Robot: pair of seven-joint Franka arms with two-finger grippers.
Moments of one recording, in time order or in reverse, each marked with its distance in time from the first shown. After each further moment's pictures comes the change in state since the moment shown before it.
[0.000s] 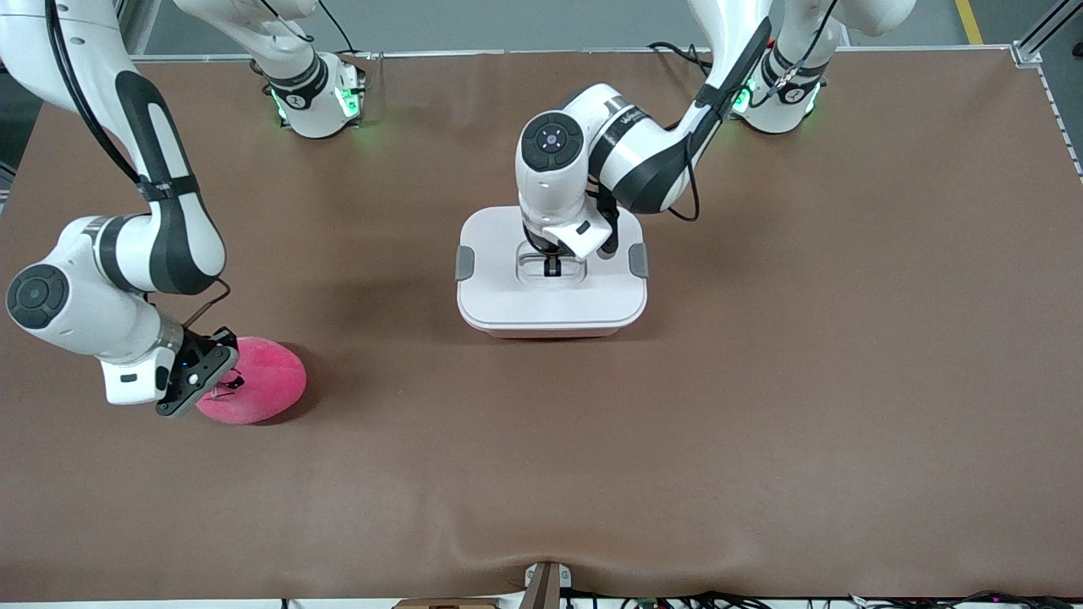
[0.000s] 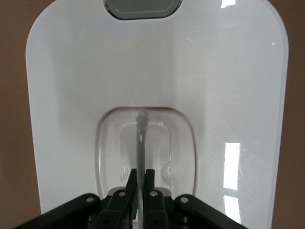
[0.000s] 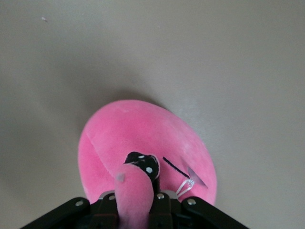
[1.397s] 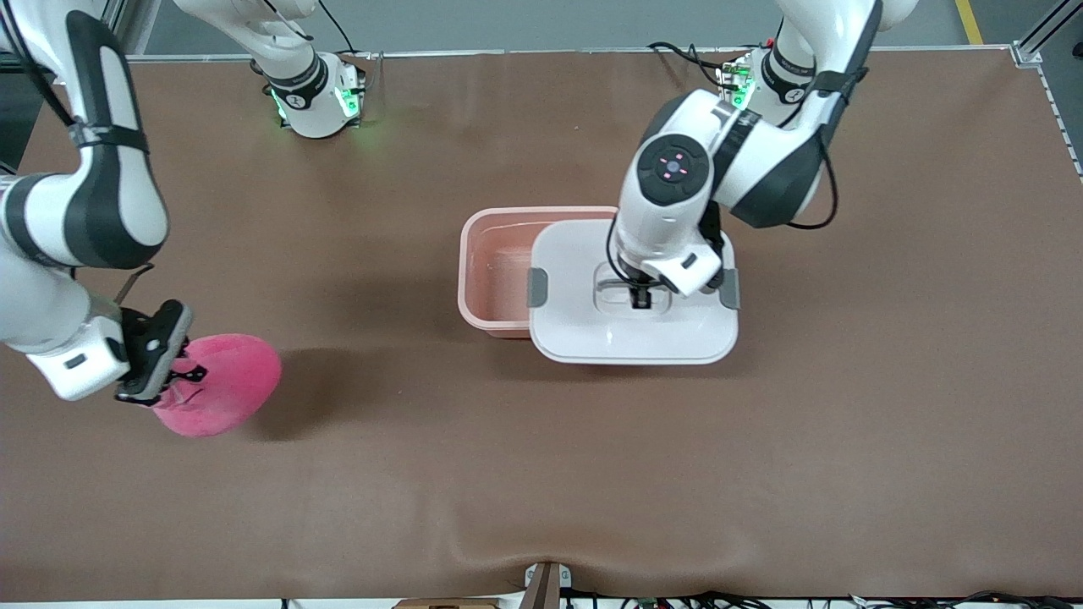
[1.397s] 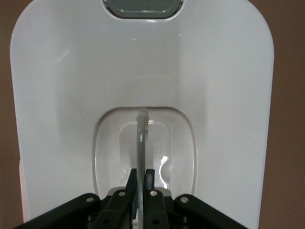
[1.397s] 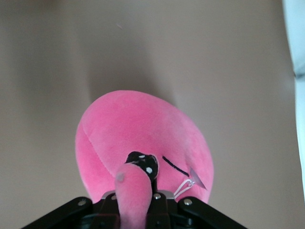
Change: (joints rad) left arm 0.223 -0.109 0.023 -0.003 0.045 -0.150 0.231; right arm 0.055 -0.068 0.017 0.195 -0.011 -0.276 -0.465
